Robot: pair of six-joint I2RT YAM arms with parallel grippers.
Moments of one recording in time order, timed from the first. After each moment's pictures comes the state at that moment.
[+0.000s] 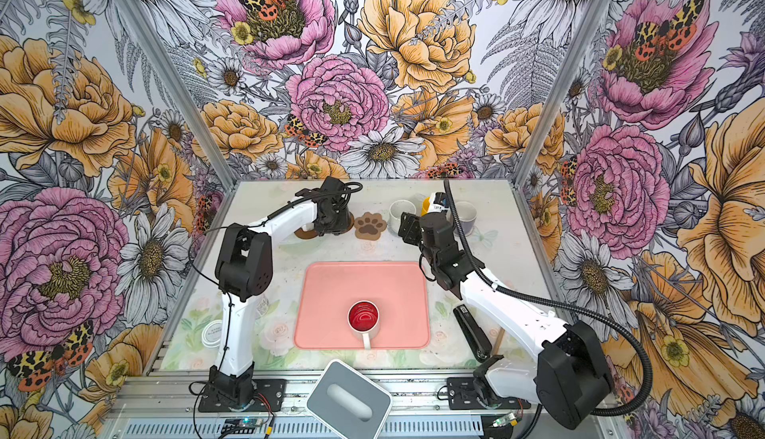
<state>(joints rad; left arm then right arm) -0.41 2.21 1.84 -0.81 -0.09 -0.42 0.53 1.26 0.89 -0.02 0.24 0.64</state>
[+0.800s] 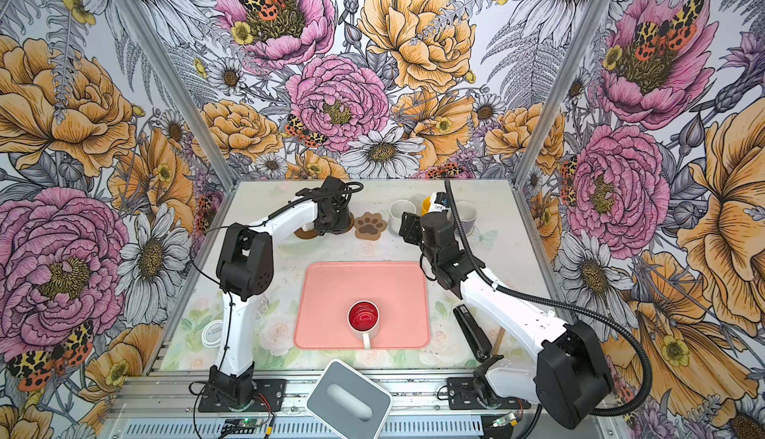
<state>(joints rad) -0.41 2.22 1.85 -0.81 -0.10 -0.40 0.52 1.26 0.89 -0.02 0.24 0.64</state>
